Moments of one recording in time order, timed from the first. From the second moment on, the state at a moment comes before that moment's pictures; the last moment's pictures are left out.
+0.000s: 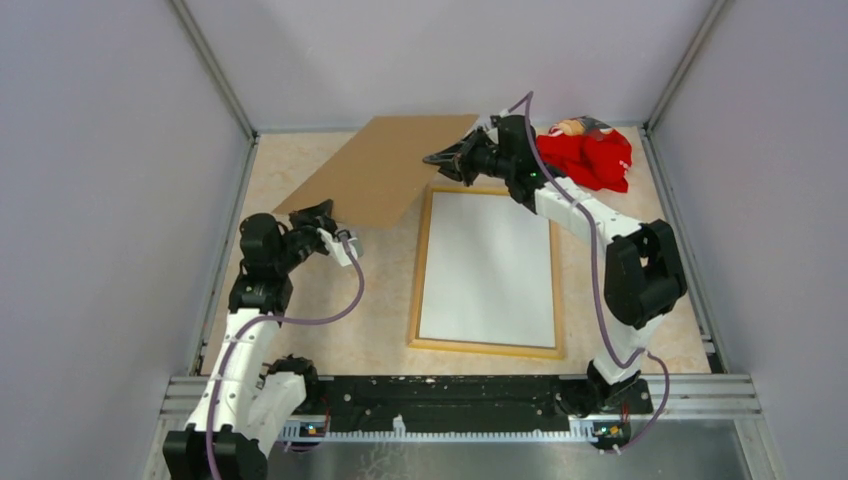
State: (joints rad) left arm -0.02 0.82 0.64 -0.07 0.59 1.32; right arm 0.50 1.79 1.41 0.11 -0.49 1.44
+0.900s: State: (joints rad) left arm -0.02 0.83 1.13 -0.56 0.77 1.13; right arm 0.48 1.19 1.69 -0.49 -0.66 -0.11
